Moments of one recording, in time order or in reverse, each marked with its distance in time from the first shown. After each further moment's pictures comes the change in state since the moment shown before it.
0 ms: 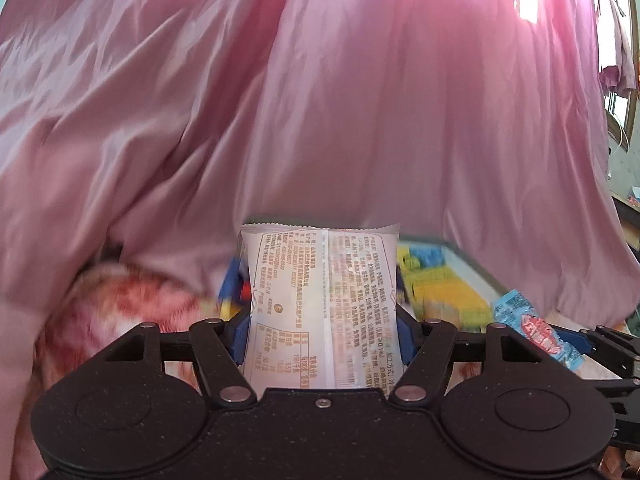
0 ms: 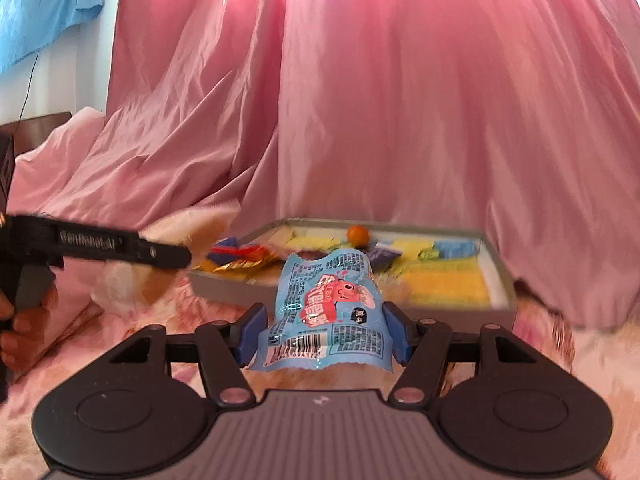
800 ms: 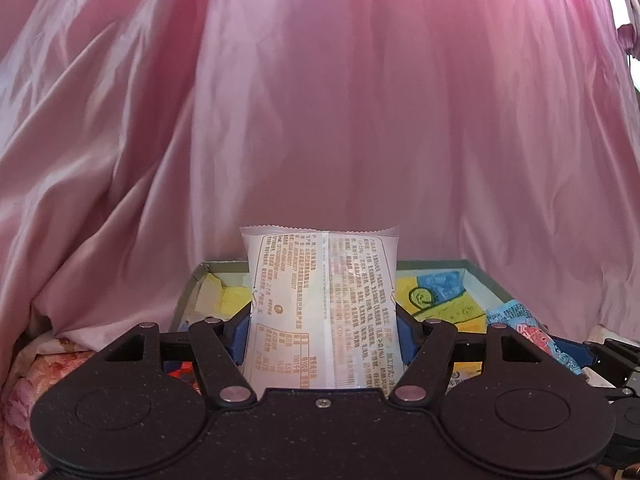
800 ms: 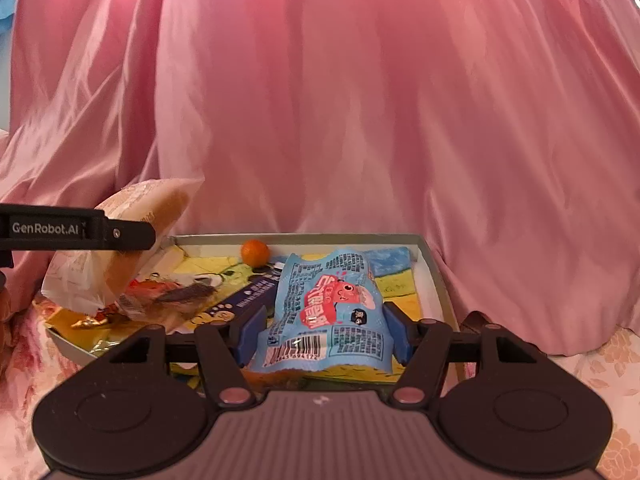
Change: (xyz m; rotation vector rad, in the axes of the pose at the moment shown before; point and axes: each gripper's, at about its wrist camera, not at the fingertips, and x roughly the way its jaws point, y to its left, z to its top) left arm 0.111 -0.058 0.038 0.094 0.011 0.067; right arm 0.100 -0.071 0.020 0.126 0.046 -0.170
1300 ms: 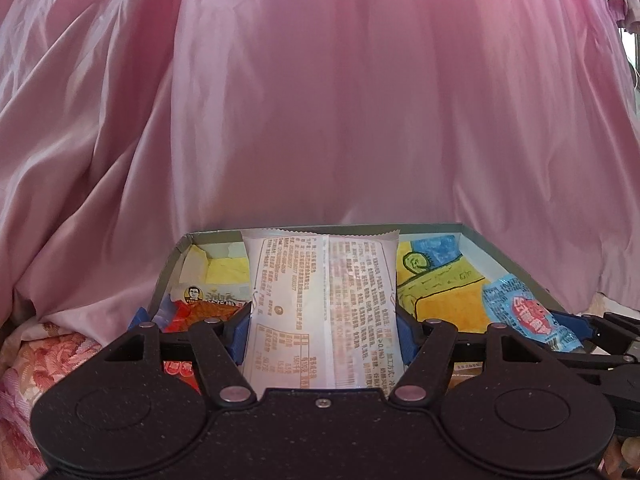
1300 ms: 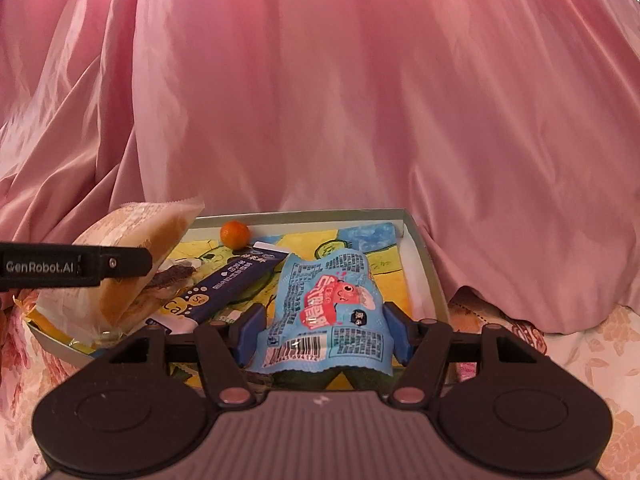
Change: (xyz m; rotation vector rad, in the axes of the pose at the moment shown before) left arm 0.012 -0.004 -0.019 0.036 0.054 -0.017; right arm 0.010 -0.010 -0.006 0.034 0.040 -0.024
